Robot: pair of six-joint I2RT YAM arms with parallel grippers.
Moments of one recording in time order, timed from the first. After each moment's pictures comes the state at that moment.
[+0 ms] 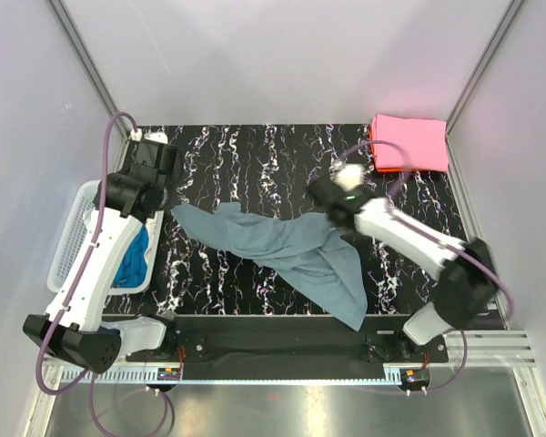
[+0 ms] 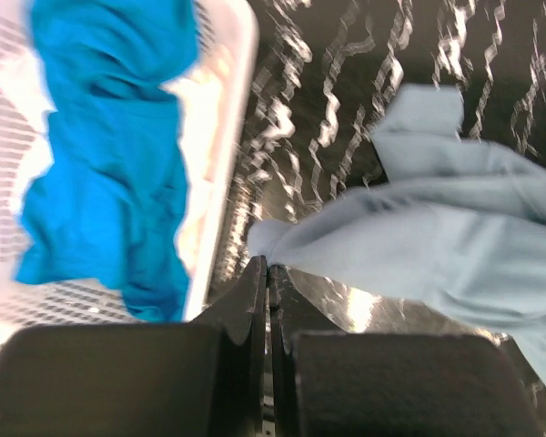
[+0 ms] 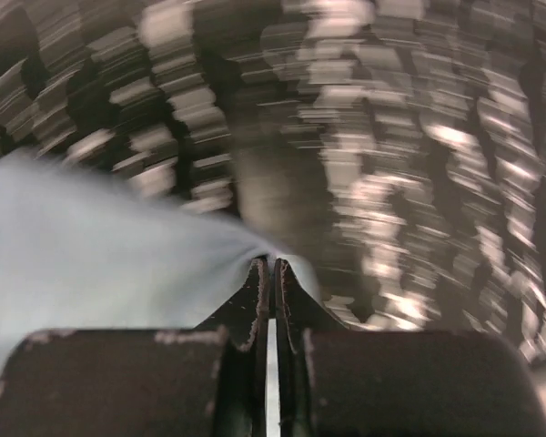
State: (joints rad) left arm -0.31 1.23 1.46 -1.14 -0.41 -0.35; right arm 0.77 1.61 1.28 -0.85 0.66 0.67
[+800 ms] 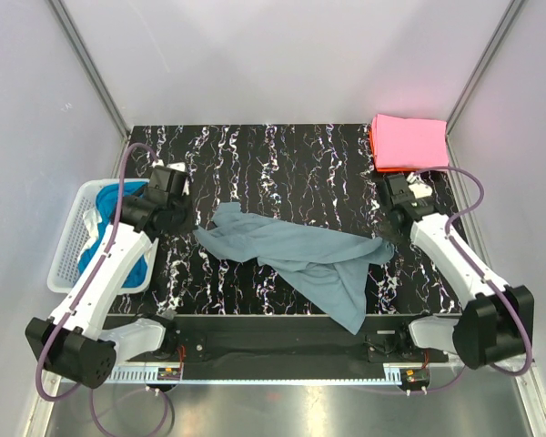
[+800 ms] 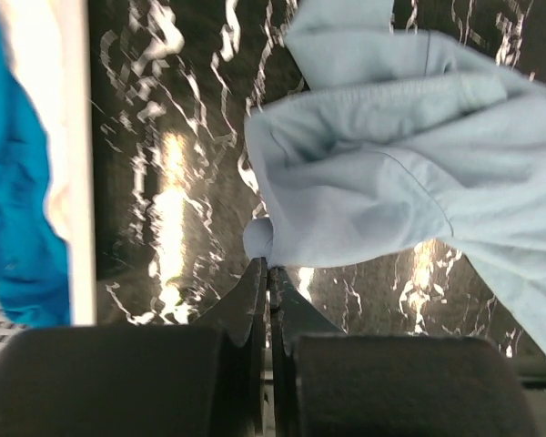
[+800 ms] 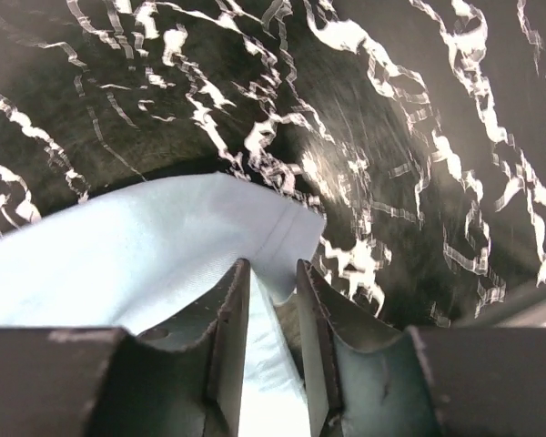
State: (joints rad) left arm -0.32 1.14 1.18 -1.01 -0.15 -0.40; right arm 0.27 1.25 0.99 -0.88 0.39 0.72
